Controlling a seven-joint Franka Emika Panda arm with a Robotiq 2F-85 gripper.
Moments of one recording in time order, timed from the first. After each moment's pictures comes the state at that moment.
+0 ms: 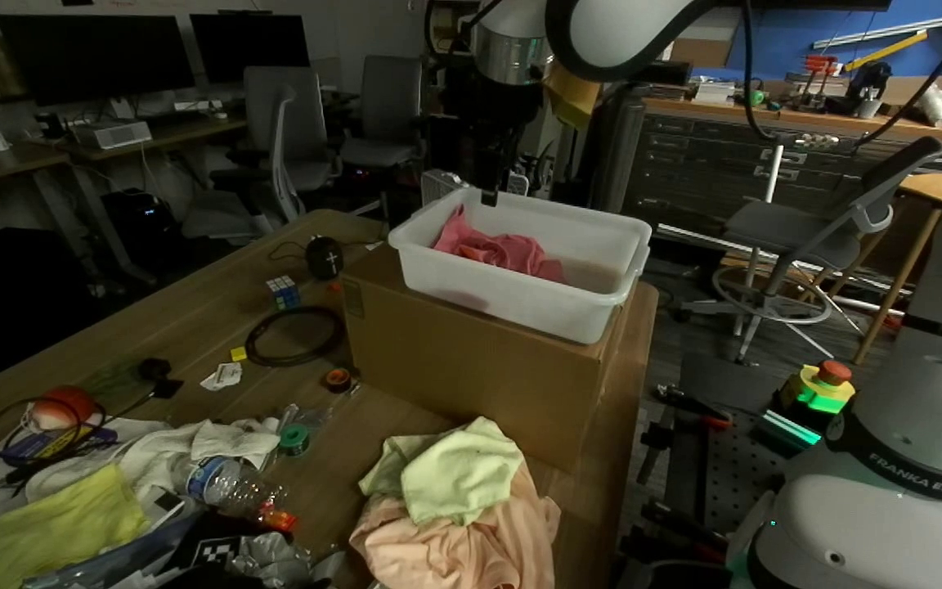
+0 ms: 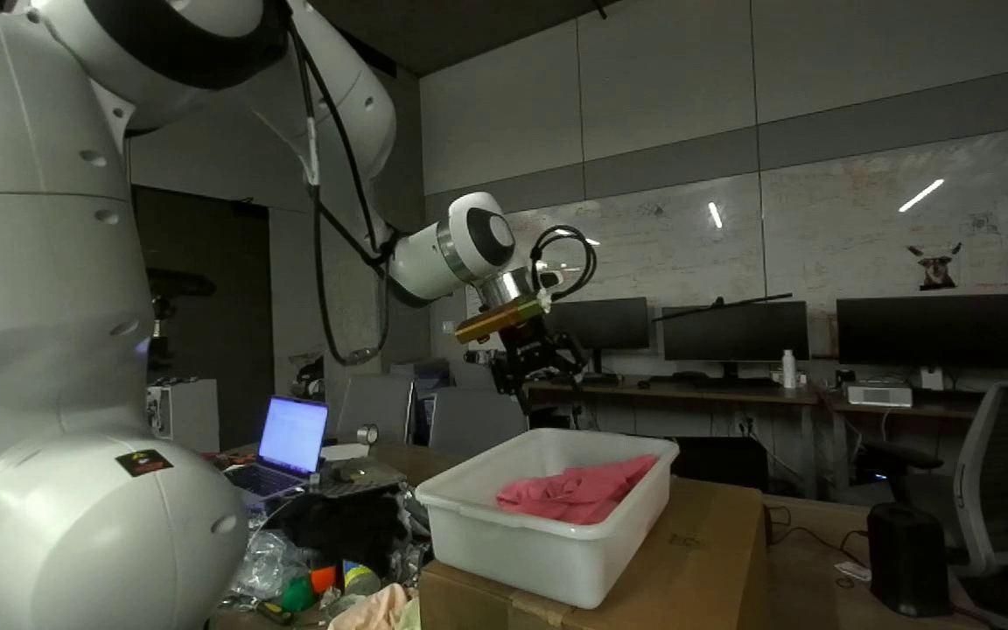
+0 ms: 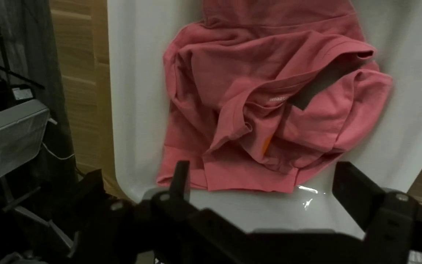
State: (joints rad) arm 0.00 -0.15 0.02 -2.23 -0.40 2.24 0.05
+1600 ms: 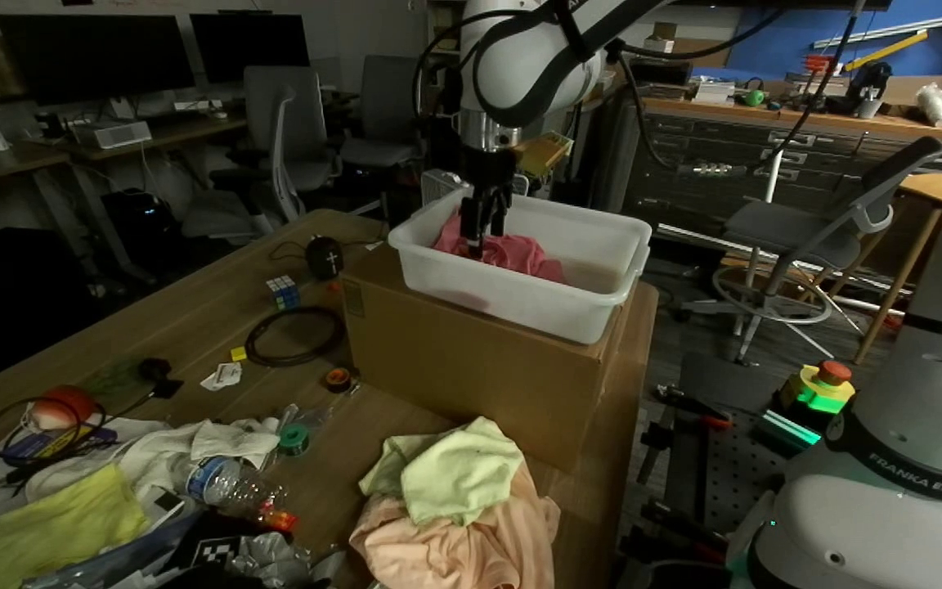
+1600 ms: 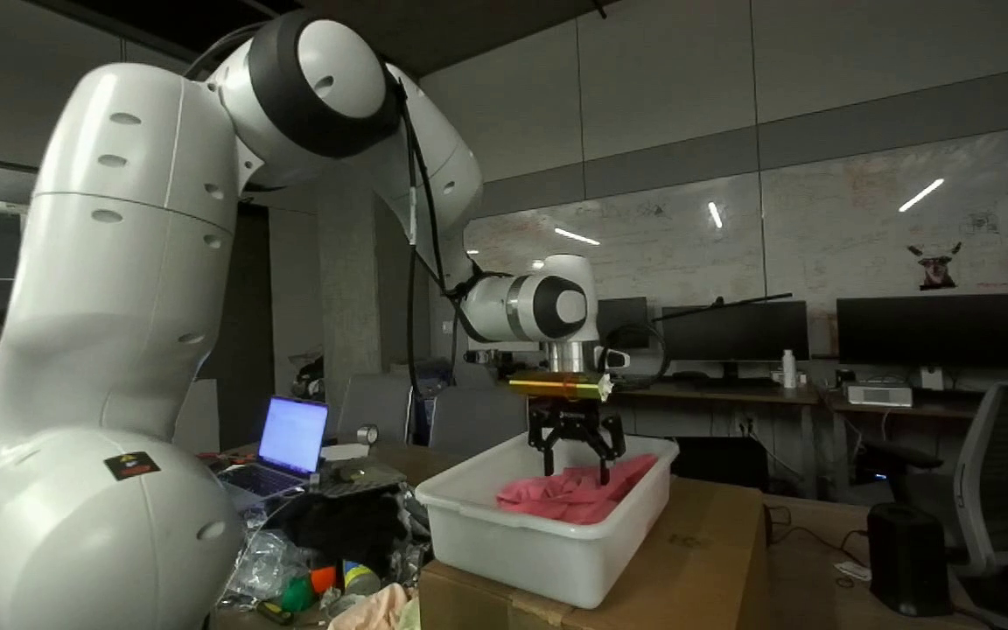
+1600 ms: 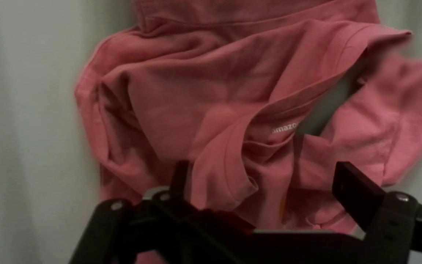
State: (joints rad) arm -0.06 0.17 -0.06 -2.07 -0.02 2.24 -0.19
